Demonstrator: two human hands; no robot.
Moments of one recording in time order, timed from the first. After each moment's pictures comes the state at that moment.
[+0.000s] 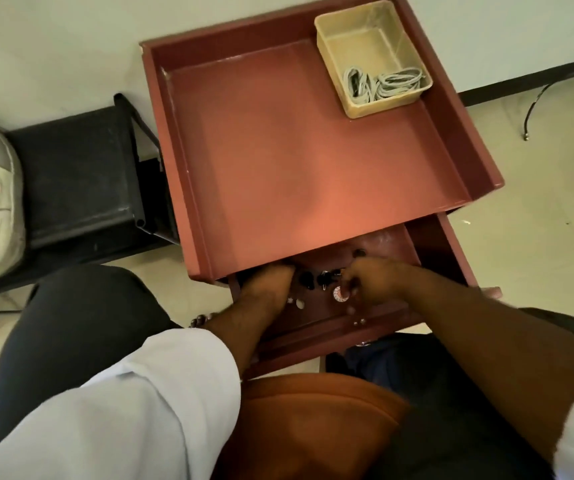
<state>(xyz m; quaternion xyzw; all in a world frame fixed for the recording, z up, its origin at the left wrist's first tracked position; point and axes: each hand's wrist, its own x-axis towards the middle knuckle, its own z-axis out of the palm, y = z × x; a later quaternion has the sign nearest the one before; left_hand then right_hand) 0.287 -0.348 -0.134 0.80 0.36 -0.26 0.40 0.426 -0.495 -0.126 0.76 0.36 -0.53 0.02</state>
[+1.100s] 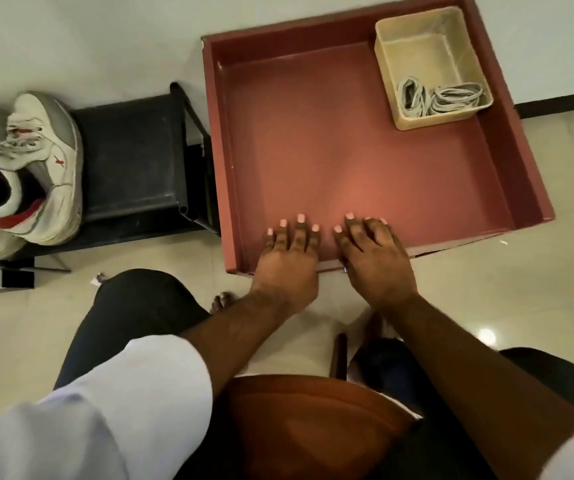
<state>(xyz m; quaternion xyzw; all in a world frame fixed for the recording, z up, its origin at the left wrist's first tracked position) 0.286 -0.330 -0.094 0.94 0.21 -0.25 0.08 0.397 -0.457 -0.126 0.86 0.51 -0.04 0.01</state>
